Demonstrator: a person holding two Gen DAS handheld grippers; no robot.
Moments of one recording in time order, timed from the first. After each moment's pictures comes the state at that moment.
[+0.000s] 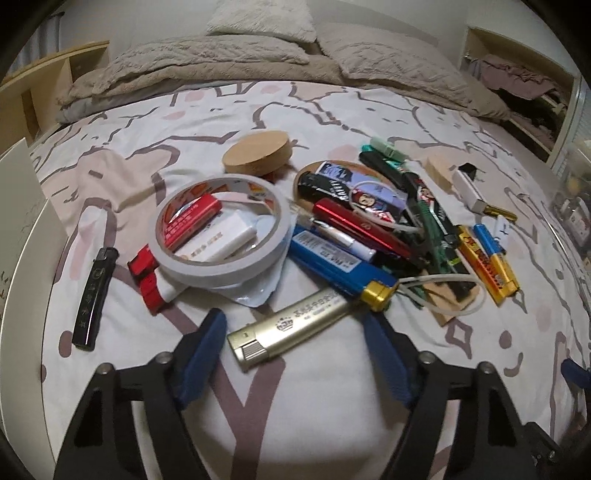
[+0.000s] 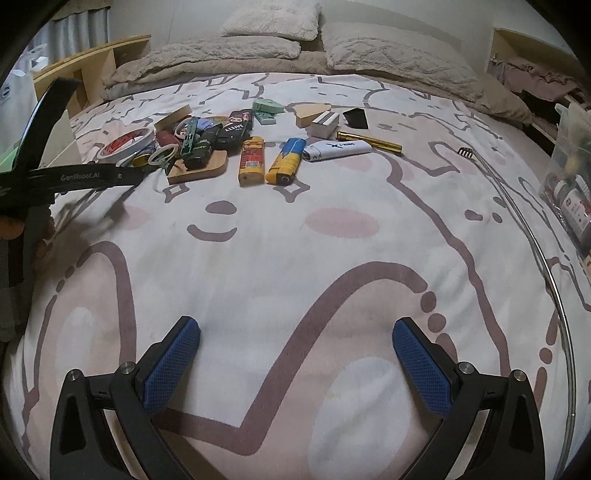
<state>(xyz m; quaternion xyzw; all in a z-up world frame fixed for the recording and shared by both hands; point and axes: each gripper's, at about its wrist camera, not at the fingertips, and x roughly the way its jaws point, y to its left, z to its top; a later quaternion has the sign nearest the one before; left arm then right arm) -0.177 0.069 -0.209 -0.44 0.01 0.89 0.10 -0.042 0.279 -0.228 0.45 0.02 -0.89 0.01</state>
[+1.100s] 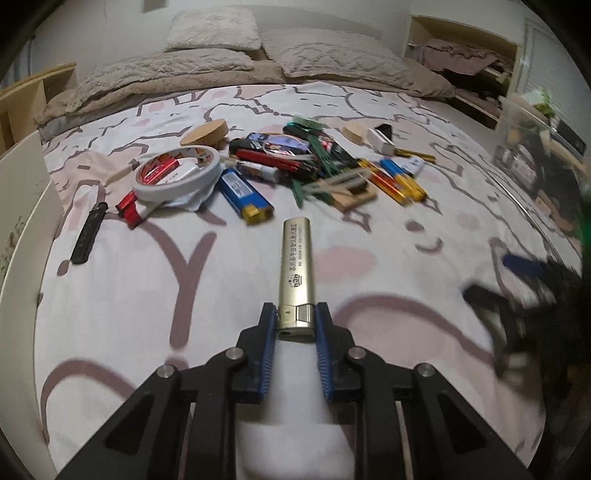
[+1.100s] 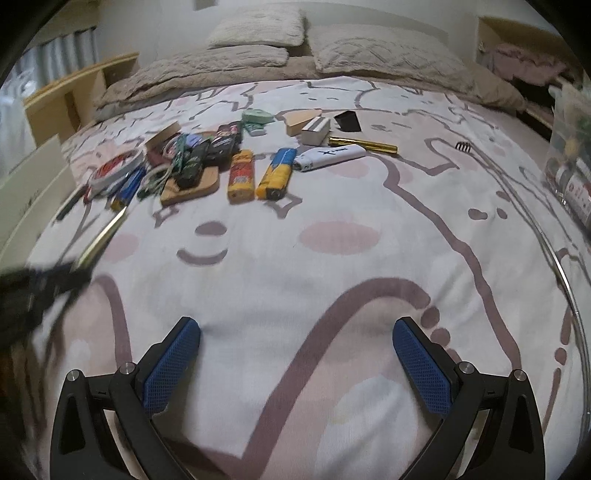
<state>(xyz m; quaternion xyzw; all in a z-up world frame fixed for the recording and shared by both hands) -0.067 0.083 -0.206 -0.42 0.05 0.89 0.17 -0.057 0.287 -0.229 0.44 -0.03 -0.90 0.01</state>
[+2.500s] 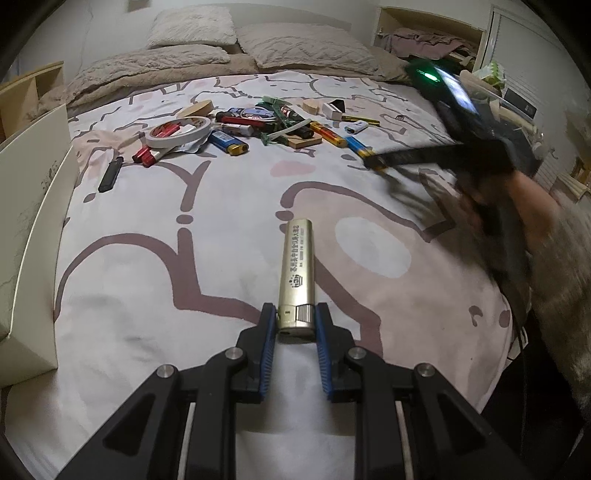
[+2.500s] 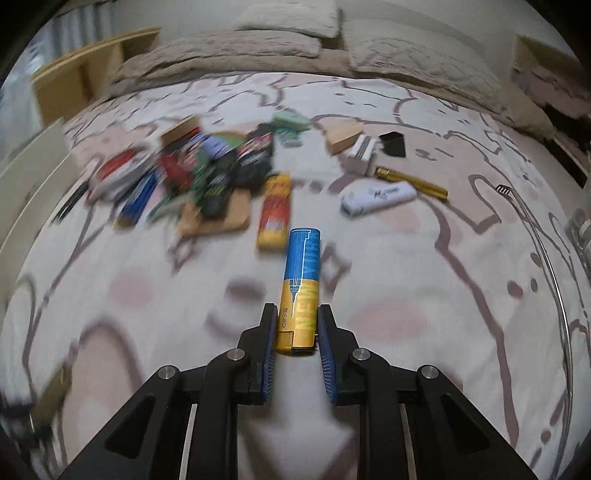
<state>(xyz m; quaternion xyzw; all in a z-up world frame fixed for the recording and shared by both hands) 0.034 0.052 -0.198 -0.44 0.05 0.87 0.22 -0.094 0.254 -0.216 0.46 0.04 -0.89 0.05</state>
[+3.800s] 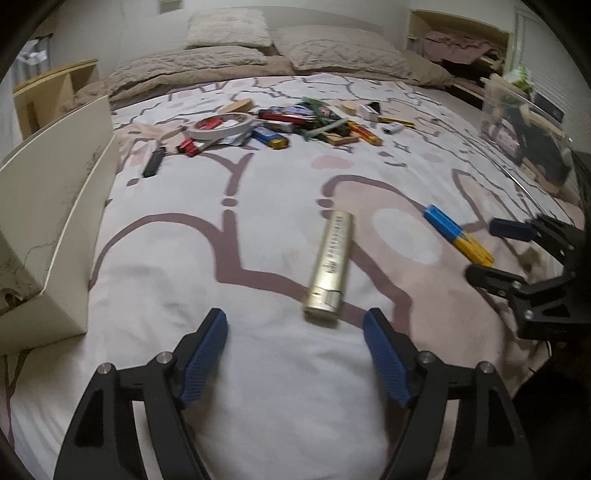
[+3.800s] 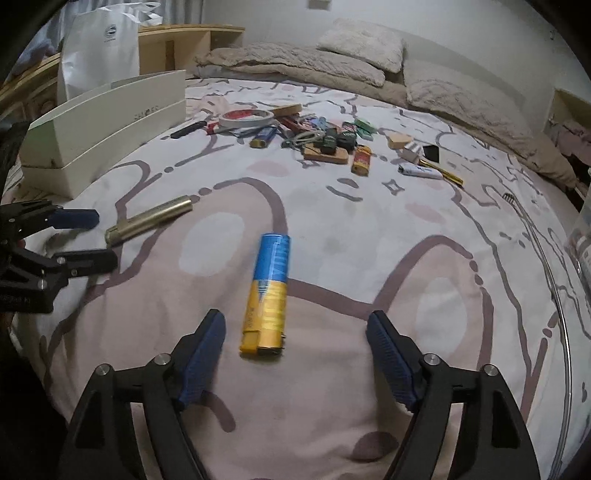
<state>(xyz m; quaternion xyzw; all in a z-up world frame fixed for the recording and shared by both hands) 0.043 0.038 -0.203 -0.43 0.05 0.89 0.13 0.048 0.229 -0.214 0.41 0.10 -0.90 0.13</state>
